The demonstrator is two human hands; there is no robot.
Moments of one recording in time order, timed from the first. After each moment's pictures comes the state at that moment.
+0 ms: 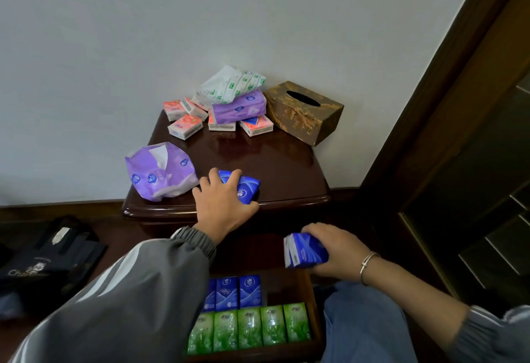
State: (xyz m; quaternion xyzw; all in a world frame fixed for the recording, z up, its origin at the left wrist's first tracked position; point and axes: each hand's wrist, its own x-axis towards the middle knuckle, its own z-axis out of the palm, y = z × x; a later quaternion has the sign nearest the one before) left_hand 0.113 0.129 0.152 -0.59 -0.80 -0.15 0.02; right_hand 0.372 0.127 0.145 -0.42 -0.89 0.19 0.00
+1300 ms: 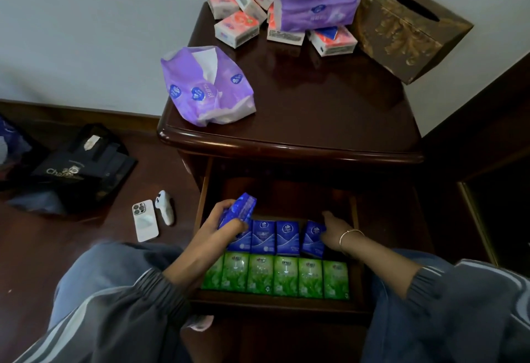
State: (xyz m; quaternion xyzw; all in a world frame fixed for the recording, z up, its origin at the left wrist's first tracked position) left_hand 0.050 -0.013 0.056 -0.29 -0.66 -0.41 -0.56; right_hand 0.285 0.144 -0.031 -0.60 -0.70 0.34 -0.20
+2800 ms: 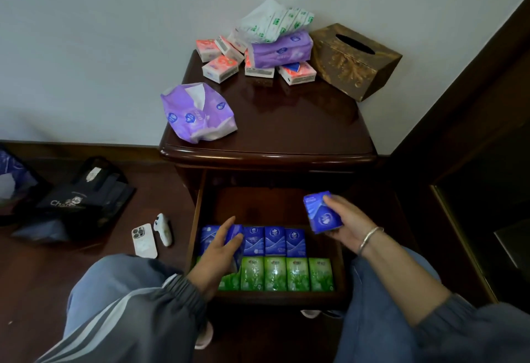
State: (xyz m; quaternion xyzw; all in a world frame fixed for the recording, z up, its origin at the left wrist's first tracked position) left_hand 0.087 -0.031 0.040 -0.22 -0.66 -0.42 -0.58; right_hand 0.310 0.108 0.089 -0.55 -0.34 0.71 0.27
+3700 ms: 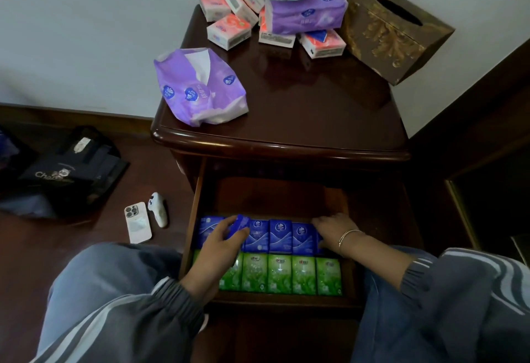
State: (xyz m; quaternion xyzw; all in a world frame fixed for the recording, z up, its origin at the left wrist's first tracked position) left_hand 0.077 -0.012 0.012 -0.19 -0.69 -0.41 -0.57; right_hand 0.300 0.149 -0.024 -0.36 -0.86 0.05 -0.36
